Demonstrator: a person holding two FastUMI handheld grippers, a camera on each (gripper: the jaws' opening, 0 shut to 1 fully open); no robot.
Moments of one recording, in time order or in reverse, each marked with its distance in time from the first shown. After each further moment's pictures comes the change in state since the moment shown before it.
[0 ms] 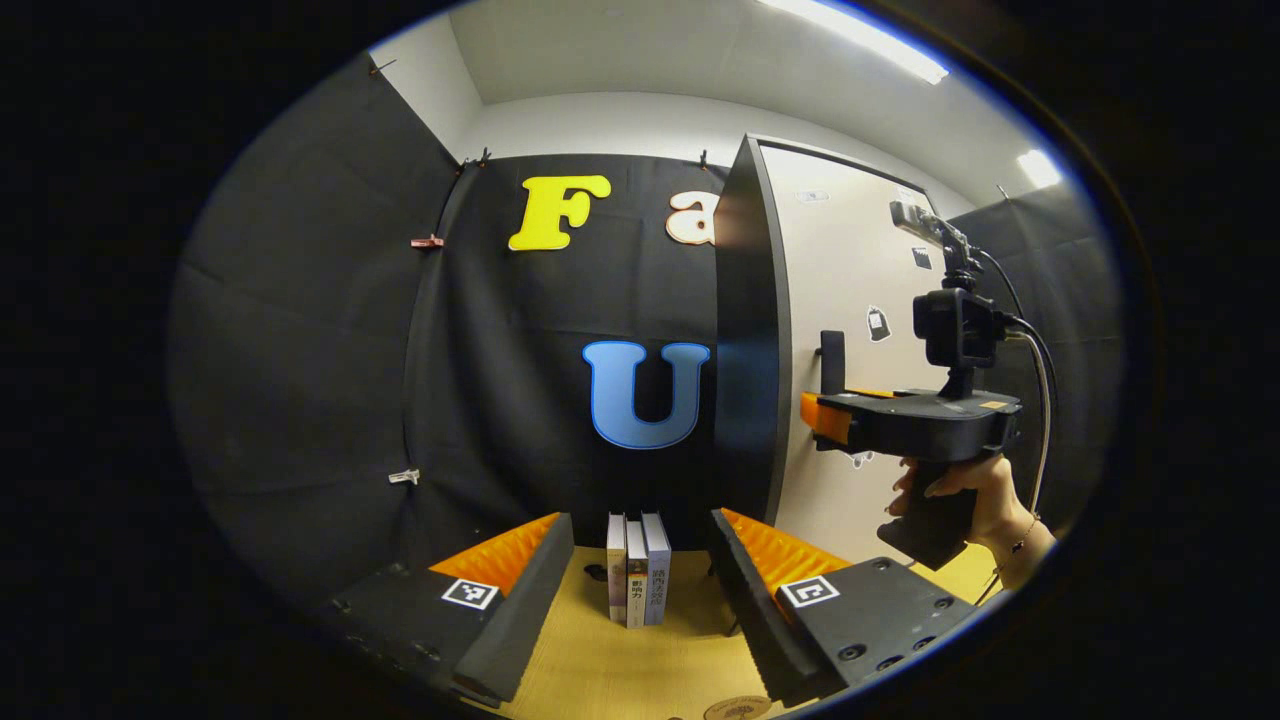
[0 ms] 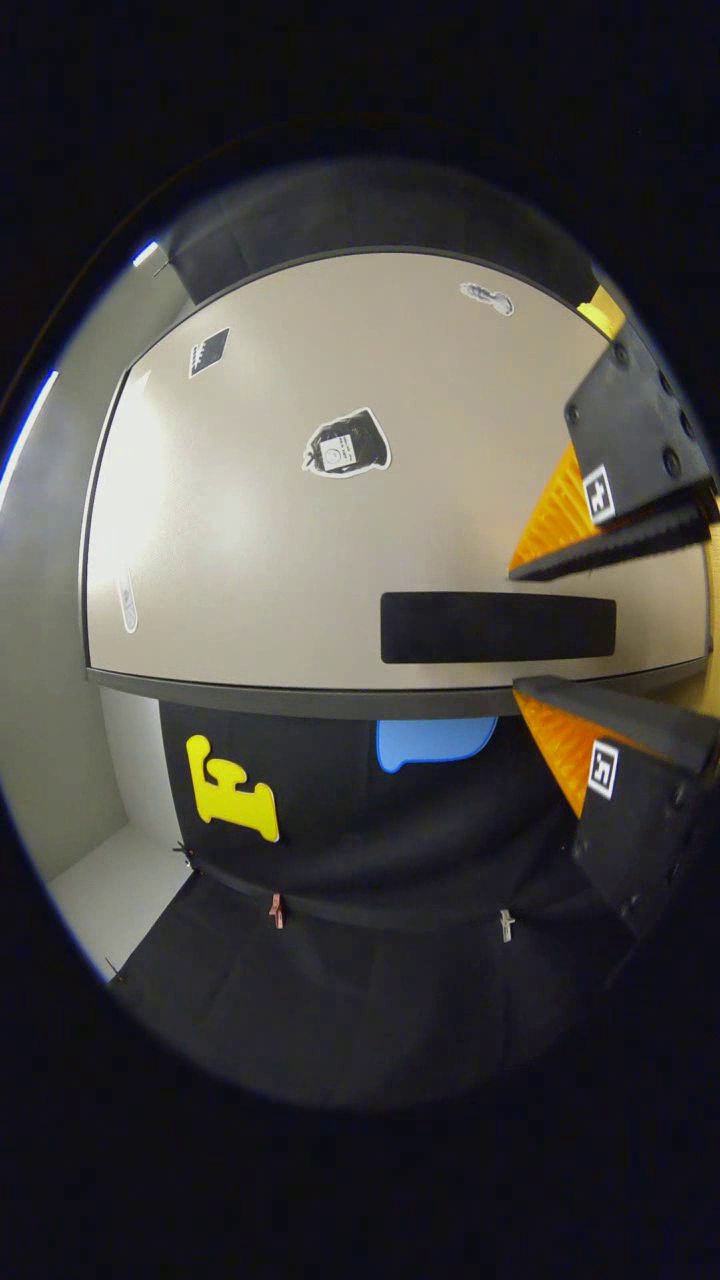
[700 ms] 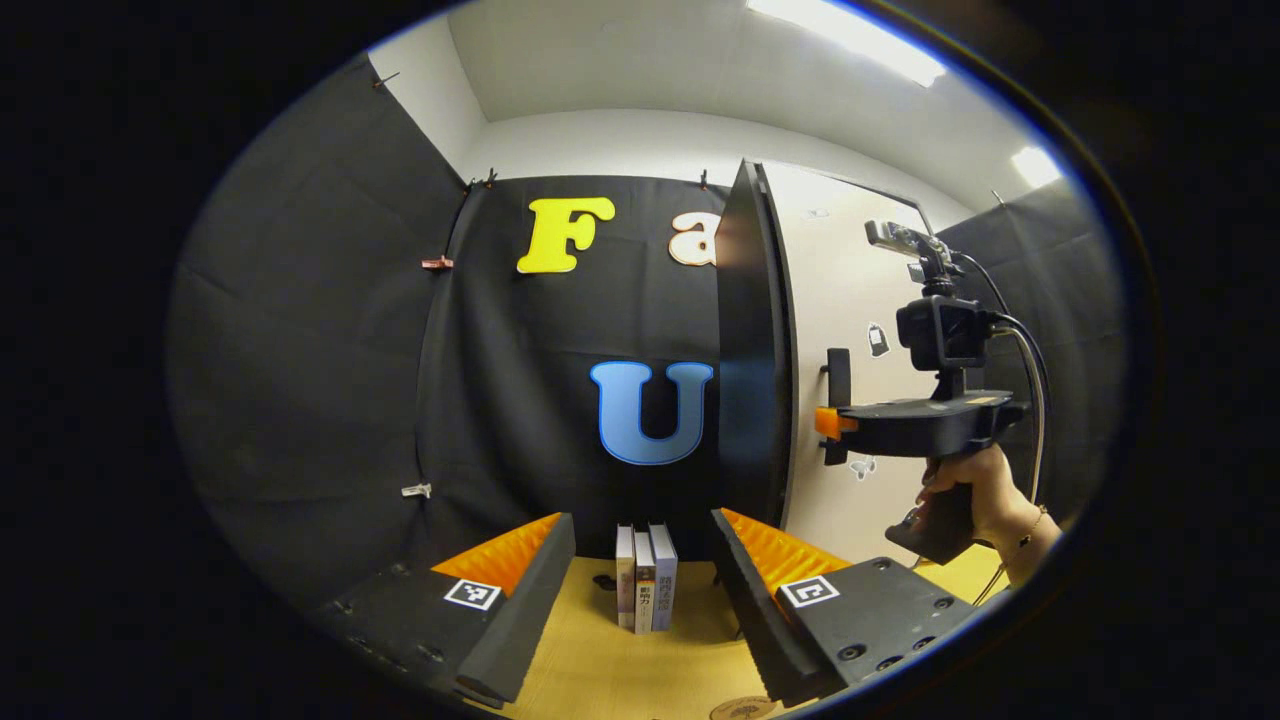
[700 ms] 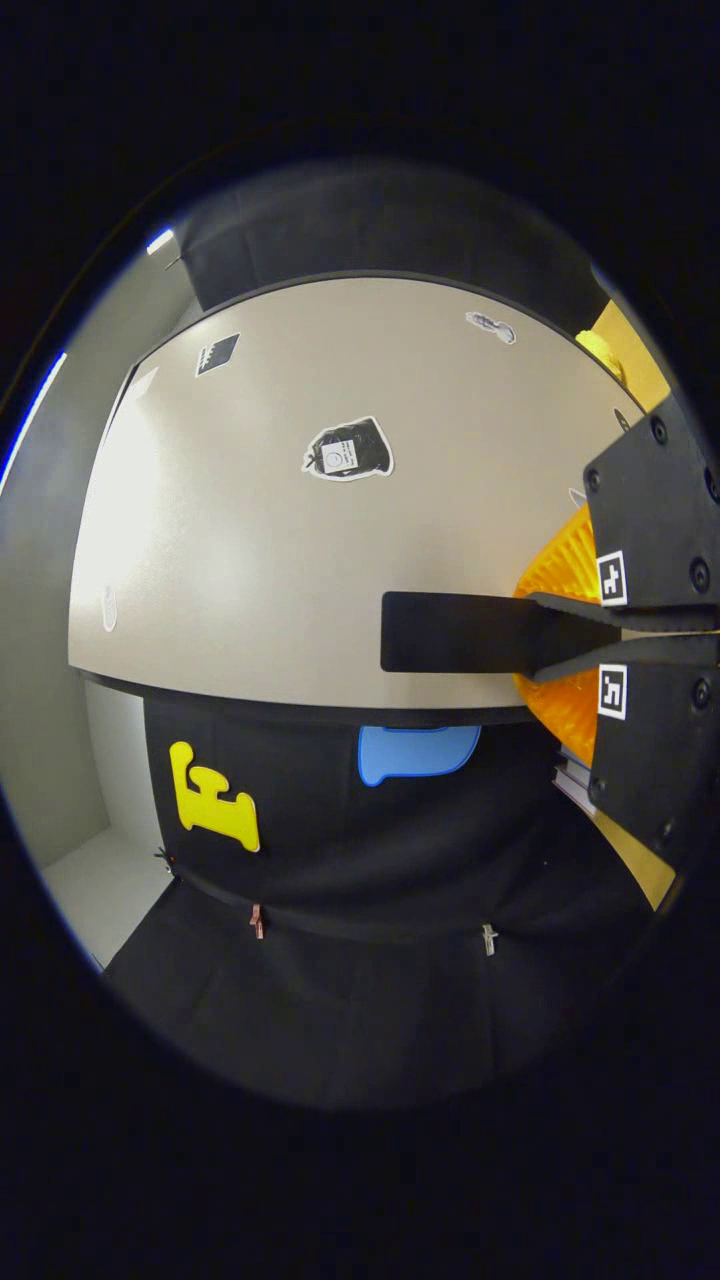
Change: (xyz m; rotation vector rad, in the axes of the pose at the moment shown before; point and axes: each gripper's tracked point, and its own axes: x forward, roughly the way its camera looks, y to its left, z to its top) left arm -0.022 0.003 0.015 0.014 -0.067 0.015; right arm -0.021 0.003 0.001 -0.038 0.073 -0.003
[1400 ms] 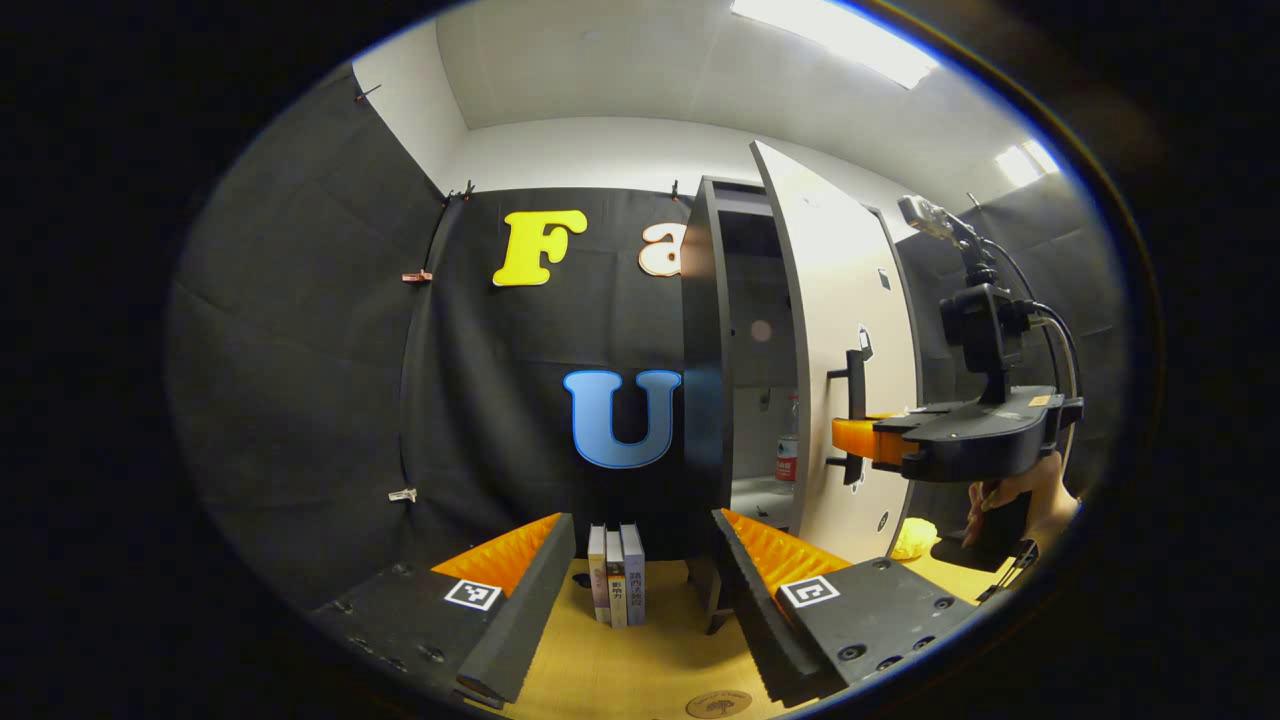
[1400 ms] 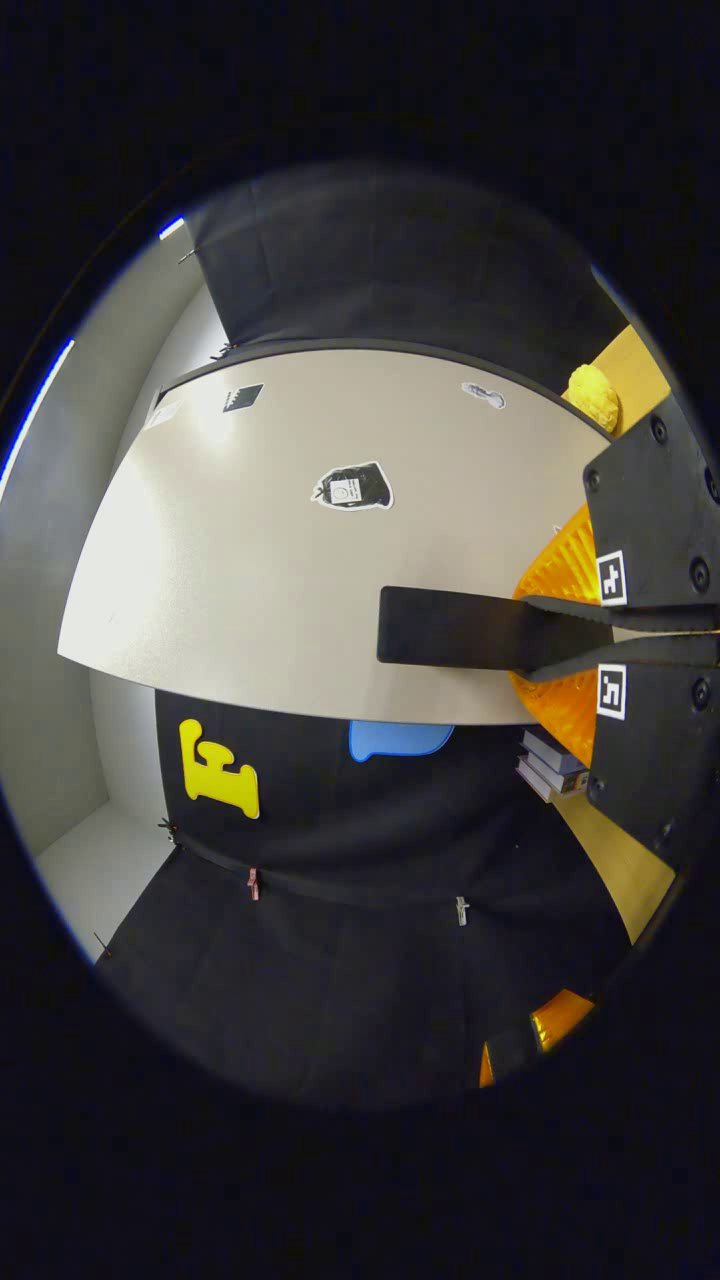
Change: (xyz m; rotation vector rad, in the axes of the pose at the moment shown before) left arm -0.049 -0.046 0.017 0.014 -0.014 -0.064; right arm -0.075 -0.013 0.017 -0.045 0.019 0.049
